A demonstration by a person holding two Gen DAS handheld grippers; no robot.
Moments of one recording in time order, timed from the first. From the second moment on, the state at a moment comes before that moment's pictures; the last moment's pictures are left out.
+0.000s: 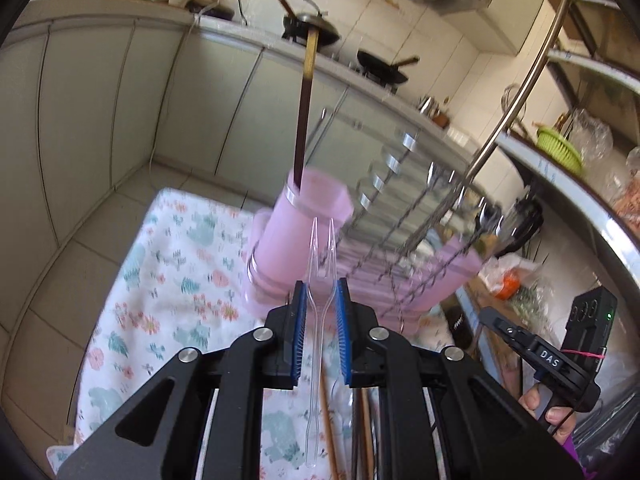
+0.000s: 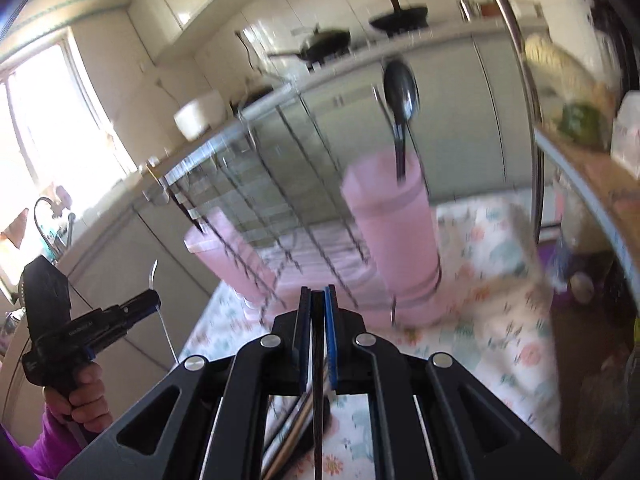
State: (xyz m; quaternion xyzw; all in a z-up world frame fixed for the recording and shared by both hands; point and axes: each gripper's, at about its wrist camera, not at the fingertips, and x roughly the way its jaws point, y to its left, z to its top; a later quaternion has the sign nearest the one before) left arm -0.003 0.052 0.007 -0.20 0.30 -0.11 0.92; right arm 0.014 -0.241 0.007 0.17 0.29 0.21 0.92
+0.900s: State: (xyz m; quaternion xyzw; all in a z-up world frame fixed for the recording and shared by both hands) left arm 0.068 0.040 0.120 -0.16 0.05 0.00 0.99; right arm 0.067 -0.289 0.122 0.19 0.03 0.07 0.98
